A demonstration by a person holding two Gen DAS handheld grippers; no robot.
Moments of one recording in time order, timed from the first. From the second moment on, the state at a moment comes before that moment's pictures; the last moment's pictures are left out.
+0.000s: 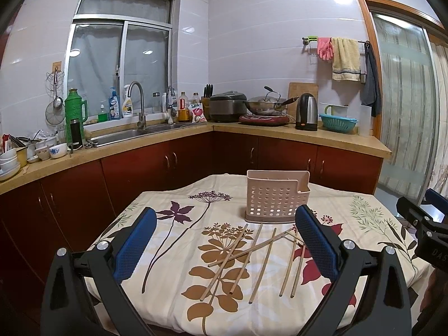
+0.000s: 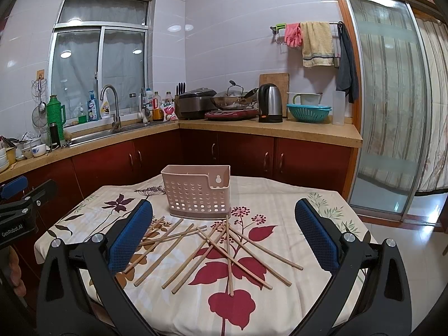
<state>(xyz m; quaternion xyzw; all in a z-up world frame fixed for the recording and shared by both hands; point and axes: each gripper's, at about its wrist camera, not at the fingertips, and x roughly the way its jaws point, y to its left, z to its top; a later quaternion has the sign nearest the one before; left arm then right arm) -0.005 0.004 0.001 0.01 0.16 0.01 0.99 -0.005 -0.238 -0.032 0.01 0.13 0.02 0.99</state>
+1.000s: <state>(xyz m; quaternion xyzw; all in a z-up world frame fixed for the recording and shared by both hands) -0.005 0.003 0.000 0.01 0.16 0.01 0.99 -0.005 -0.237 -0.033 0.01 0.13 0.02 0.99</state>
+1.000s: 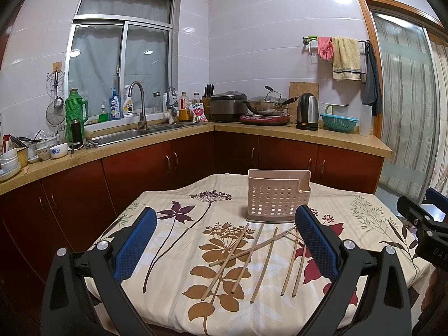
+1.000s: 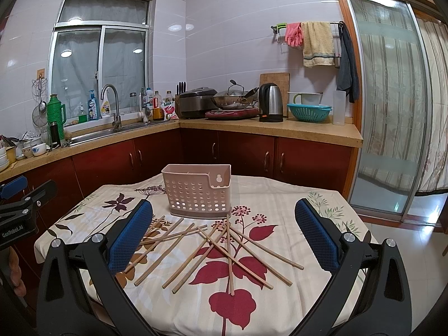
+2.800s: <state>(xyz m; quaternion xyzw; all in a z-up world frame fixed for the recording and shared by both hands) 0.094 0.014 -0.133 0.03 0.31 0.03 0.95 0.101 -0.285 -0.209 0.03 0.33 0.03 0.94</state>
